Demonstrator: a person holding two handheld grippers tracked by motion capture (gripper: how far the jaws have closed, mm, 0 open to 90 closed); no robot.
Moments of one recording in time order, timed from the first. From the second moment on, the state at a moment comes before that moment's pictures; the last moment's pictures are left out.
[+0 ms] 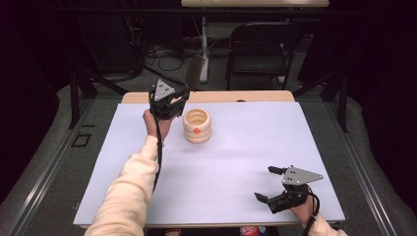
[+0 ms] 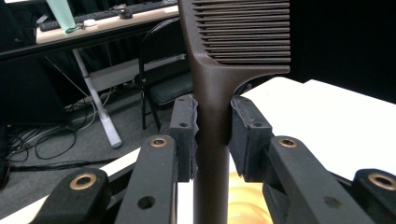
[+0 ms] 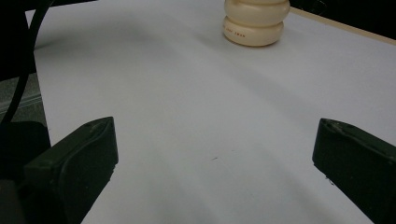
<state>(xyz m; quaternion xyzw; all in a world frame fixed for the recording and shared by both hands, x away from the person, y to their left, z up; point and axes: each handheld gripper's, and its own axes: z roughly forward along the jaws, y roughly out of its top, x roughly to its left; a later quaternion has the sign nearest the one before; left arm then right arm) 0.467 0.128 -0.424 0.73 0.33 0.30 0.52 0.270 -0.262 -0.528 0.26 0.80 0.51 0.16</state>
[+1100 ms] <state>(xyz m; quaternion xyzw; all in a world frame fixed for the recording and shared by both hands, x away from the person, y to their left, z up) 0.476 0.109 -0.438 0.71 0.33 0.28 0.55 0.269 -0.262 -0.528 0.26 0.80 0.51 0.16</state>
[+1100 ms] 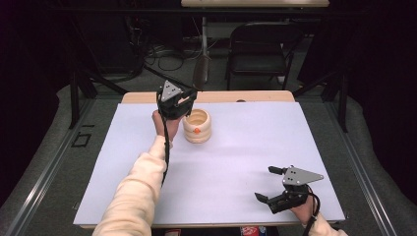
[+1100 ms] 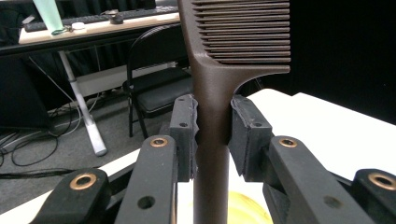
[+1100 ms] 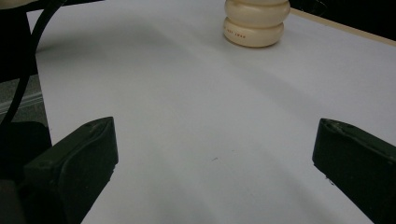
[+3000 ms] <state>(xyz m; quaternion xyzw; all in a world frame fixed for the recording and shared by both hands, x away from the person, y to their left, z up) 0.491 0.096 -0.477 0.76 0.33 0.23 0.52 0.269 -0.262 -0.528 0.25 0.81 0.51 0.16</state>
